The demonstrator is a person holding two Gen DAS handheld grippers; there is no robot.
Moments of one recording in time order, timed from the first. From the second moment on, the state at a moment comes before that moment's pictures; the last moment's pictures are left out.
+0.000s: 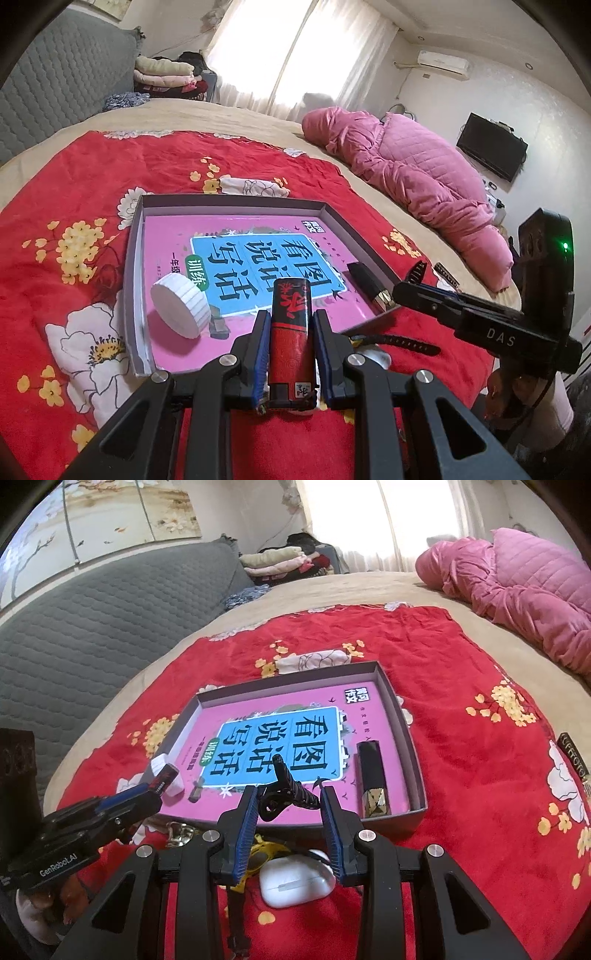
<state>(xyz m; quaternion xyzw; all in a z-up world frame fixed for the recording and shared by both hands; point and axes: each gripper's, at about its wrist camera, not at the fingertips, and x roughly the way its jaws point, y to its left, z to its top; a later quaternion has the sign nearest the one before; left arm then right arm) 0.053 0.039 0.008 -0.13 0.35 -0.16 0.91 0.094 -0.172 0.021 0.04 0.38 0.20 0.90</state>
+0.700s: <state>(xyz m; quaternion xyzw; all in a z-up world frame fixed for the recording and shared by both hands) 0.093 0.026 -0.014 -0.11 0.36 -0.14 0.92 0.117 -0.157 0.012 0.03 0.39 0.19 0.90</state>
